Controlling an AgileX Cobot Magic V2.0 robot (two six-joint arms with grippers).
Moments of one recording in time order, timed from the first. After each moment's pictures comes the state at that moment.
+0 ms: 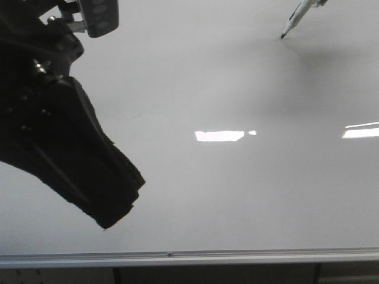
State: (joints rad) left arm -0.51 1.46 -0.88 -0.94 1.16 1.13; right arm 0.01 1.50 -1.43 0.53 0.74 -0.66
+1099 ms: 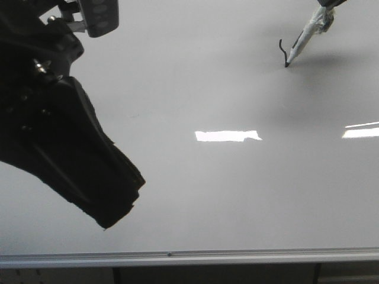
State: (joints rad) left arm -0.51 1.46 -0.88 -0.94 1.16 1.13; right arm 0.01 1.54 -1.43 0.47 0.81 -0.65
